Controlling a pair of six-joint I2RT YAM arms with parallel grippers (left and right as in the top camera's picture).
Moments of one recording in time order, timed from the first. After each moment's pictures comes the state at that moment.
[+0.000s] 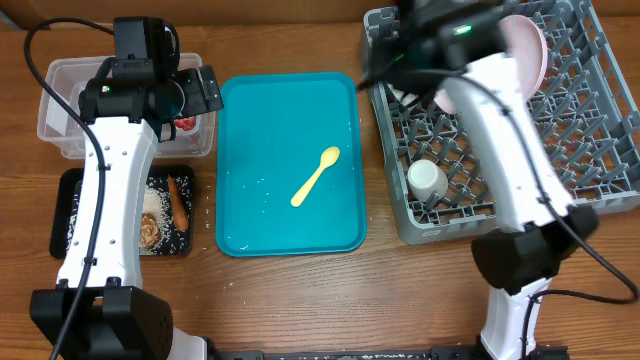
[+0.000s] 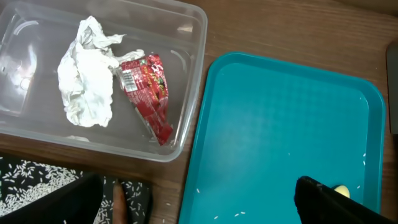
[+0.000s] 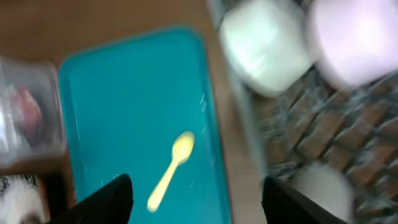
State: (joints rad) left arm 0.01 1.68 1.65 -0.93 -0.04 -0.24; right arm 0.41 2.07 2.31 -1.39 -0.02 0.58
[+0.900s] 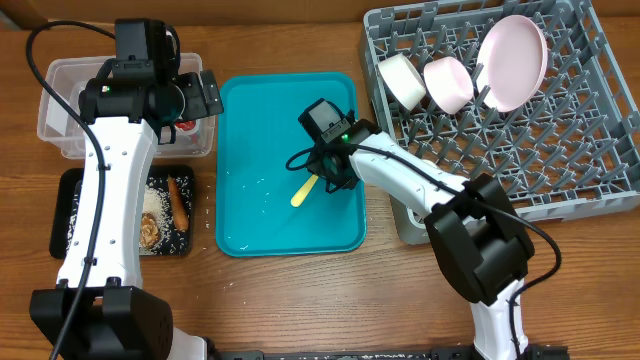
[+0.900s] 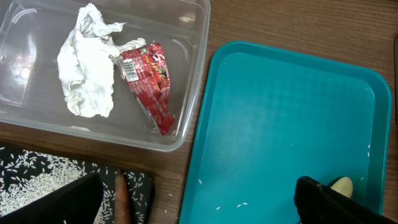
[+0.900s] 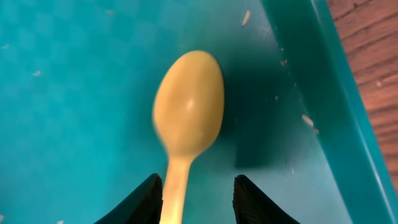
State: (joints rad) left arm 0.01 1.68 1.65 -0.96 -0.04 -0.24; right arm 0.65 2.13 1.55 -0.69 0.04 1.10
